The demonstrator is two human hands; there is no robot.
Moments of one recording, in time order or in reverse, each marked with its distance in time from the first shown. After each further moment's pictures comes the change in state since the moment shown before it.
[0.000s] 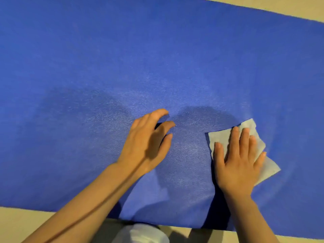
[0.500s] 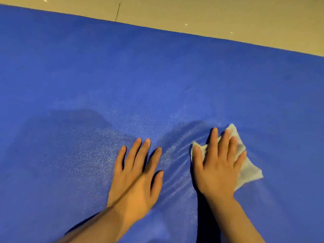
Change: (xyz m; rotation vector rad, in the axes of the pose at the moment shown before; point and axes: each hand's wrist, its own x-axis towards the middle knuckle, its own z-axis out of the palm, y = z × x) left_hand 0.018 0.018 0.055 0.319 -0.007 0.019; right_hand 0.081 -0.022 0.010 -0.041 0.147 -0.102
